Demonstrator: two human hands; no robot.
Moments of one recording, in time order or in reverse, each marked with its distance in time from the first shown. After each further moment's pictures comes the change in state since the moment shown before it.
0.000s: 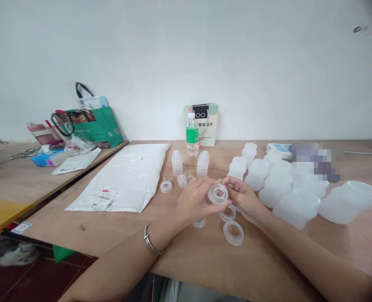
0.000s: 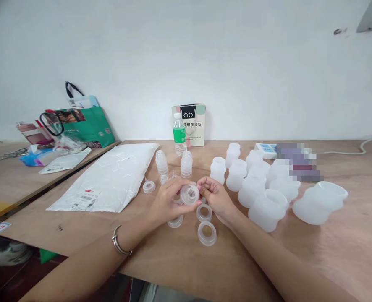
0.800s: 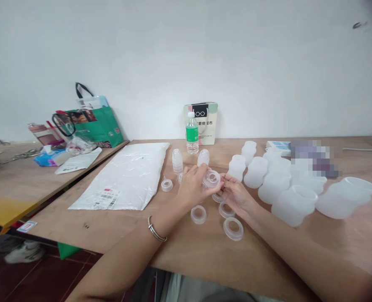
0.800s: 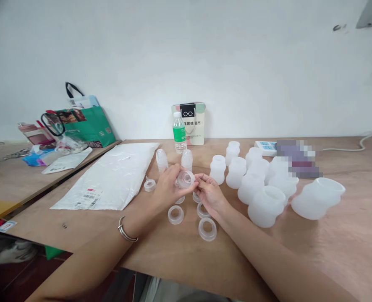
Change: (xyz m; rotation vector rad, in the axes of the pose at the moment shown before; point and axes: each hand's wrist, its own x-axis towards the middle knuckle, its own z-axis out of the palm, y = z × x) left_hand 0.014 -0.015 0.002 0.236 -0.002 -0.157; right_hand 0.013 0.010 0.011 0.294 0.054 0.015
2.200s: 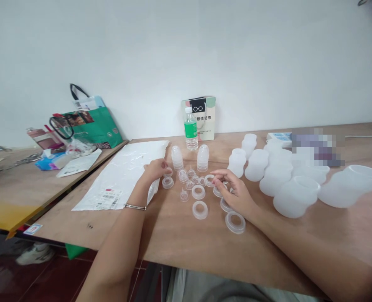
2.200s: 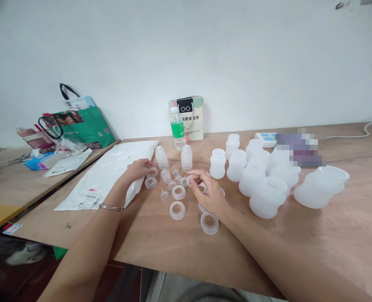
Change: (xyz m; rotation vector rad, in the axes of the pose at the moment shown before) left_hand 0.012 -0.135 -0.046 0.307 -0.383 -0.566; right_hand -0.021 0.004 -0.006 -0.984 -0.053 -0.539
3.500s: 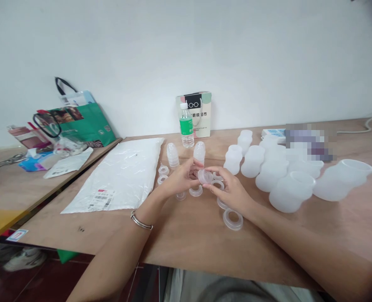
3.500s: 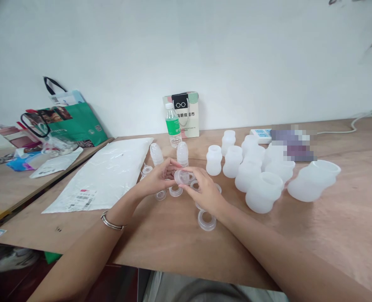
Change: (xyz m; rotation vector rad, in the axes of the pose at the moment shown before) left_hand -0.051 0.084 0.020 -0.959 -0.363 0.633; right_hand 0.003 -0.005 0.000 -0.183 -0.076 -0.011
